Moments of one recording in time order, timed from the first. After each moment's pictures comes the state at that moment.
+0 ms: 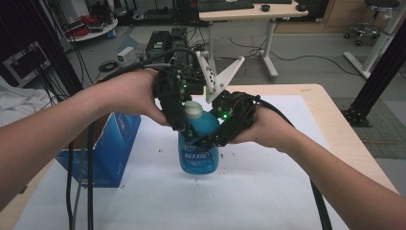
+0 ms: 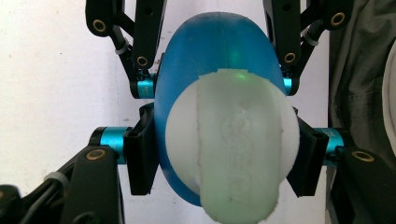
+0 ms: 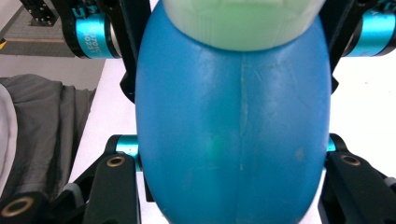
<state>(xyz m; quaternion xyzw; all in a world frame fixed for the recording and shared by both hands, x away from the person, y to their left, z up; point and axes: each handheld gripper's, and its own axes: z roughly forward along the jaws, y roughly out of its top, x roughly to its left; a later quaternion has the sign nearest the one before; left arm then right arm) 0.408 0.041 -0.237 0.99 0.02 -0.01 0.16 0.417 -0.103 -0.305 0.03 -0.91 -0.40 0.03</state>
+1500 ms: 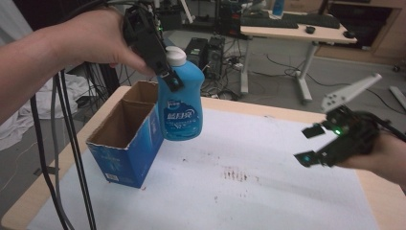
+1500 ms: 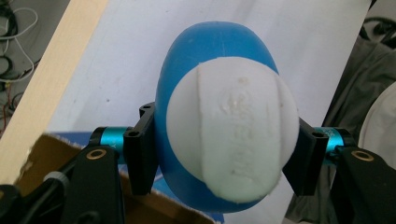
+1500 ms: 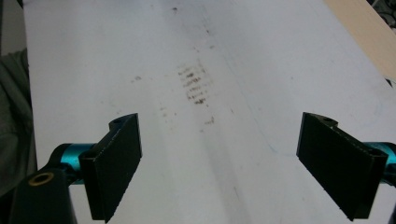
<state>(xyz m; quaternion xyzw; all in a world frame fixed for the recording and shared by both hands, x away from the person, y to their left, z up) 0.411 0.168 -0.120 0.95 0.24 0.05 0.21 0.439 -0.232 -0.274 -0.16 -0.93 -0.32 -0.03</state>
